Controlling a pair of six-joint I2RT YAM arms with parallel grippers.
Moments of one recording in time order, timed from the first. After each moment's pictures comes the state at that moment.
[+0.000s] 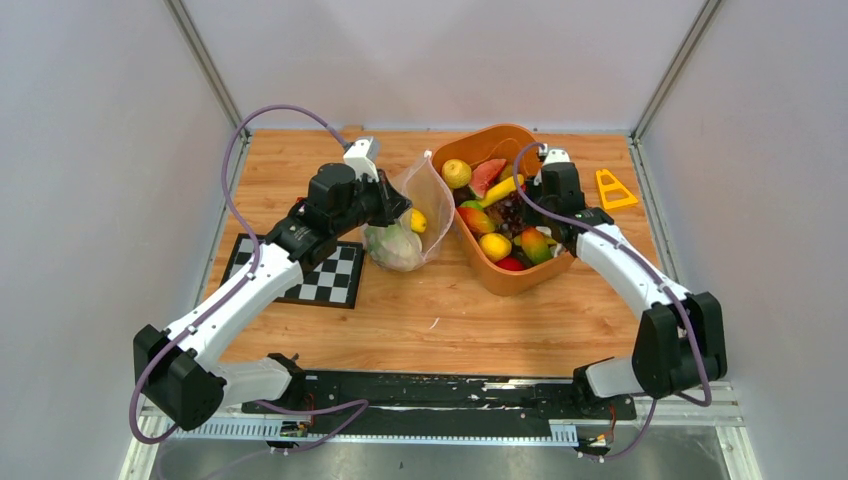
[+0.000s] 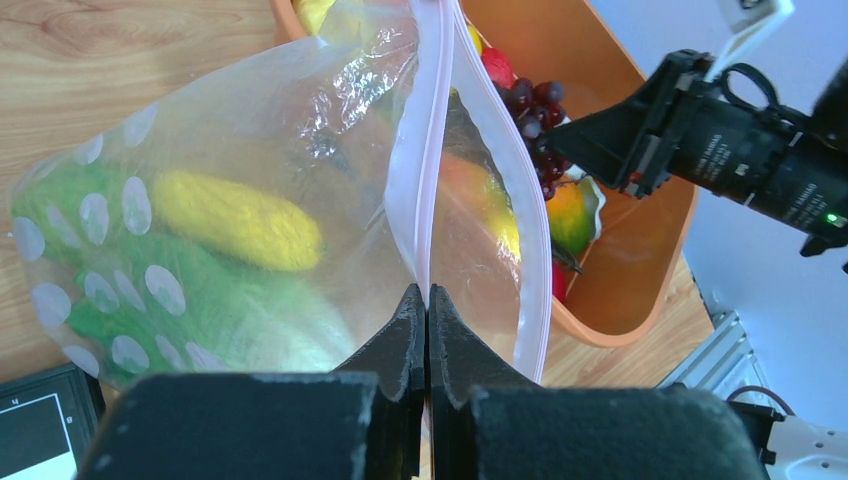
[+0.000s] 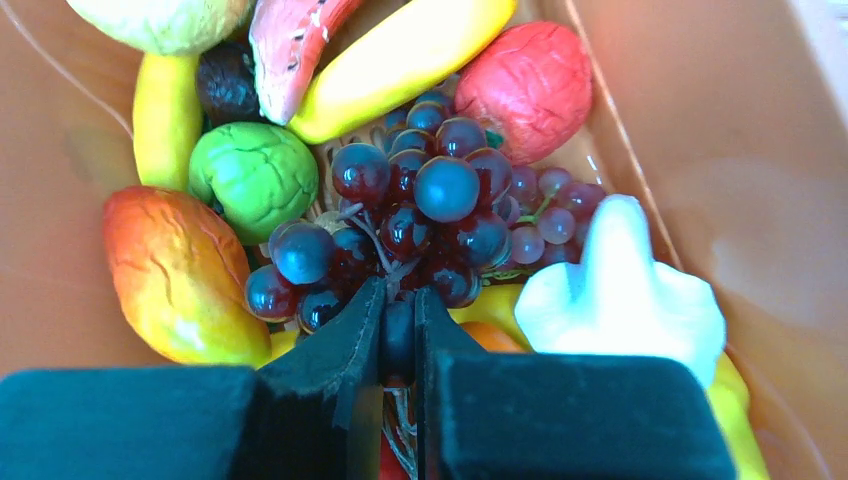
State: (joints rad) left arm -0.58 1.21 1.09 -0.22 0.10 -0.51; right arm 0.30 1.44 1.04 -0.28 0.07 0.25
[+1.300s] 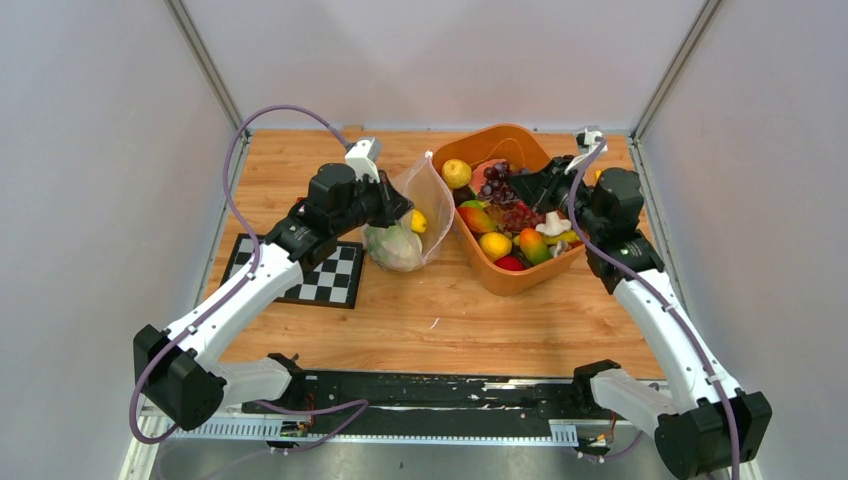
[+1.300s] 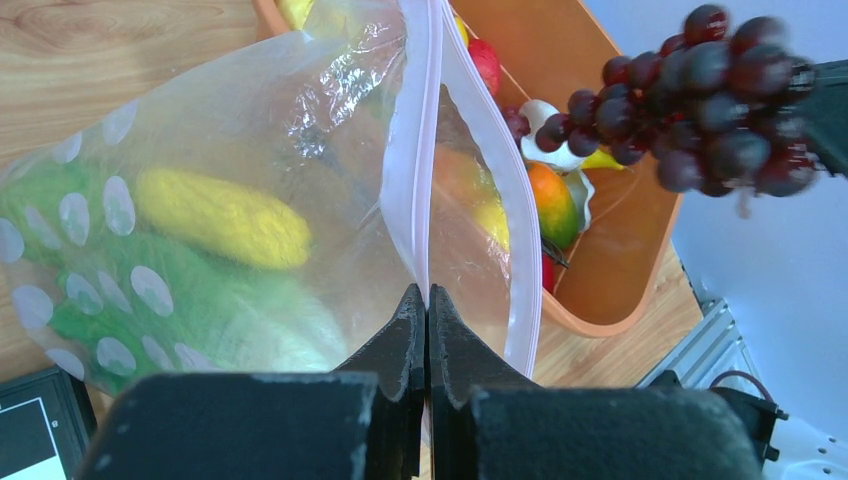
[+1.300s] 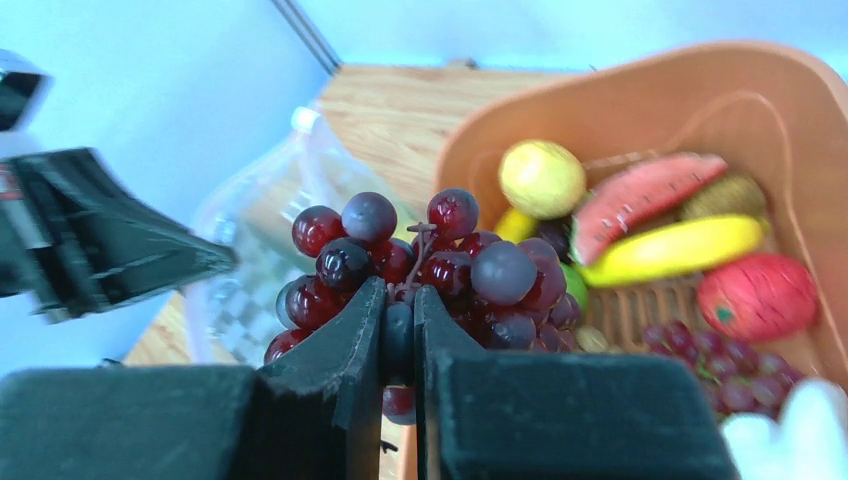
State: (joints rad) left arm -0.58 1.21 1.09 -0.22 0.14 -0.51; right arm 0.26 1.05 0.98 -0.06 -0.33 0.41
